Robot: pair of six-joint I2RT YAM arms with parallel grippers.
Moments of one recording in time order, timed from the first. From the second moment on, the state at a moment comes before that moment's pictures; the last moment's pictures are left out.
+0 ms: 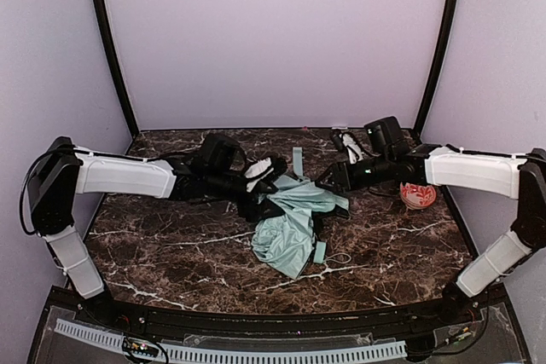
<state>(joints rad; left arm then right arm) -0.79 1.74 1.10 -0.01 0.44 0.35 0.59 1.50 0.98 -0.20 -0.44 0.26</state>
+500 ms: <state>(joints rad) -0.66 2.04 1.35 -0.04 0.47 0.21 0.51 1.66 0.88 -0.23 -0.27 0.27</state>
